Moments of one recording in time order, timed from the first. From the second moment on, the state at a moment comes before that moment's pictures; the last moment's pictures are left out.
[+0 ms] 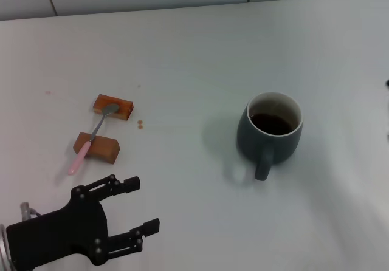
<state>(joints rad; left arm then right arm) 0.04 -2.07 1.36 0.87 1.42 1.53 -1.09 0.21 2.09 -0.39 -0.13 -1.44 -1.70 0.26</state>
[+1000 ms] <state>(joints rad) 0.04 -2.07 1.36 0.88 1.43 1.53 -1.09 0.40 2.09 -0.41 0.16 -1.50 -1.30 -0.13</state>
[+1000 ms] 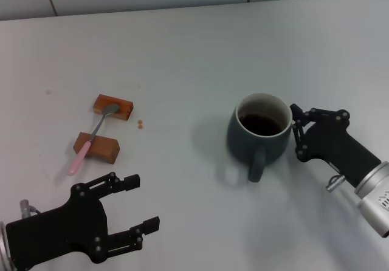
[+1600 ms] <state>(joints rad) 0.04 -2.07 1.36 0.88 1.43 1.53 -1.09 0.50 2.09 -0.41 0.24 -1.55 -1.25 -0.14</state>
